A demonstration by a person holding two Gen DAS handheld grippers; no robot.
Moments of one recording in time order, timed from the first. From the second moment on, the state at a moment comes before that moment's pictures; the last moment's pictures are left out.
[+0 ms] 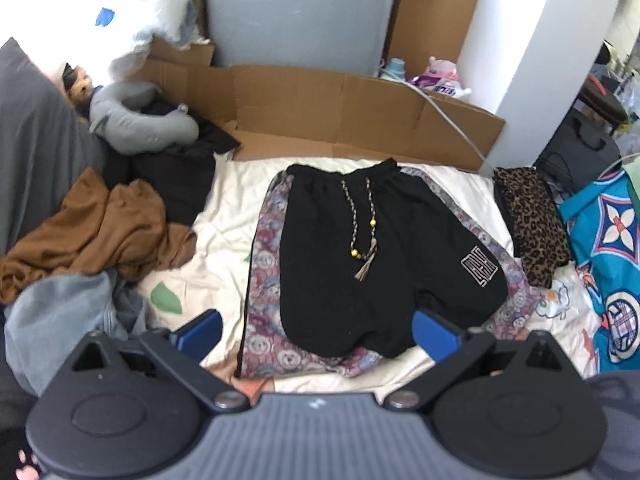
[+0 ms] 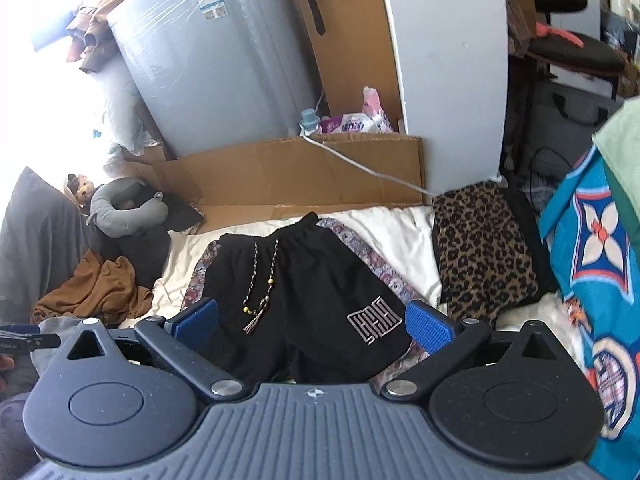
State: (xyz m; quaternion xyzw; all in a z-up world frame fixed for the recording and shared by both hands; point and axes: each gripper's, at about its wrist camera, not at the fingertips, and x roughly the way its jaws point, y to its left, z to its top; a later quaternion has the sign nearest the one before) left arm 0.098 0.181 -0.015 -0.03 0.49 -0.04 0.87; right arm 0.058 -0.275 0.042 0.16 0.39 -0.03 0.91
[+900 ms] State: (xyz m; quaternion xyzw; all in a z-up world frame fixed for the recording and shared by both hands) left arm 0.086 0.238 -0.085 -0.08 0.52 -0.02 0.85; right arm 0.051 -0.209 -0.043 0.21 0.41 -0.05 0.88
